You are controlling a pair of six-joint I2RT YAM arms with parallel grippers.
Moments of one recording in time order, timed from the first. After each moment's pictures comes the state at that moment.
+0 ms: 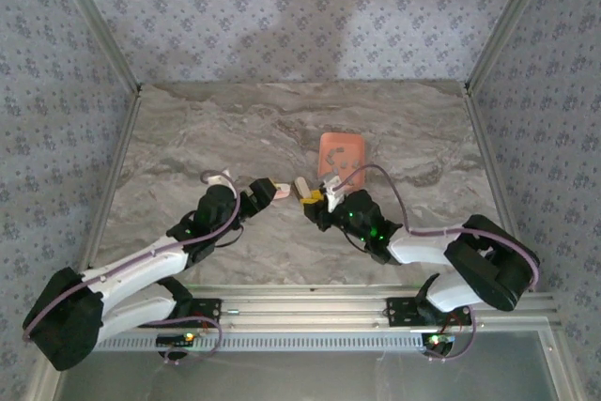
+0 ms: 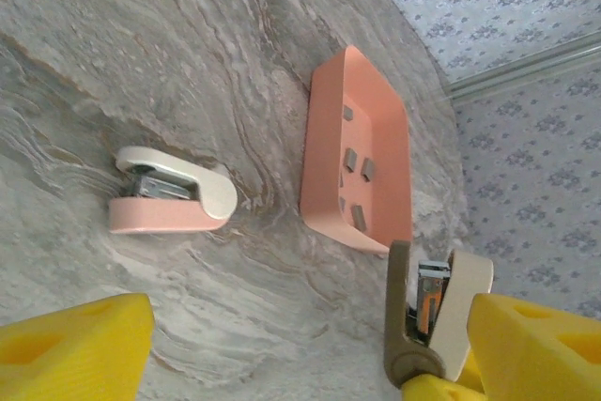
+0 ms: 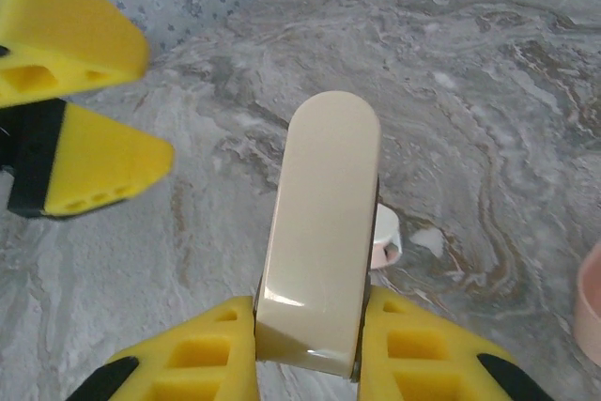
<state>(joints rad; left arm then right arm) -0.71 1.00 0.39 0.21 -0.07 -1.08 0.82 1.39 0.38 0.73 -0.07 0.23</state>
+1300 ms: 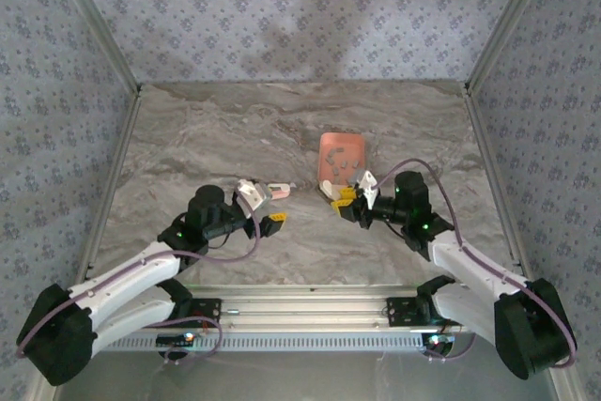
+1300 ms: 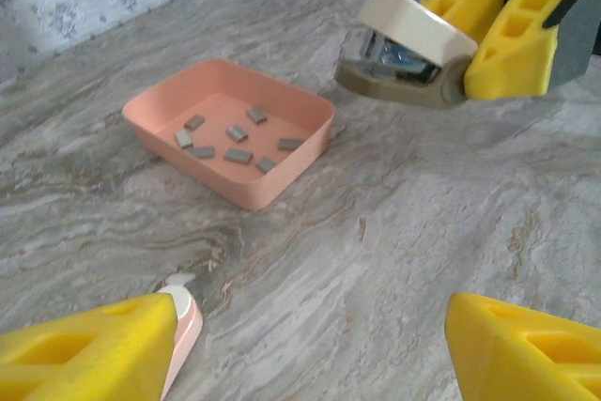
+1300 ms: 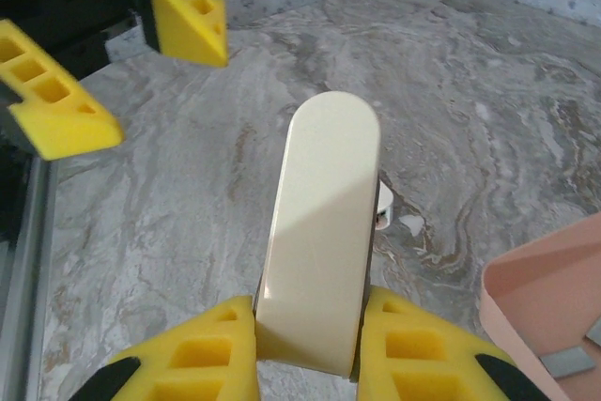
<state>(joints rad) -0.67 0.92 0.39 0.21 0.36 0.14 0.42 1.00 0.40 0.22 -0.73 -0.19</state>
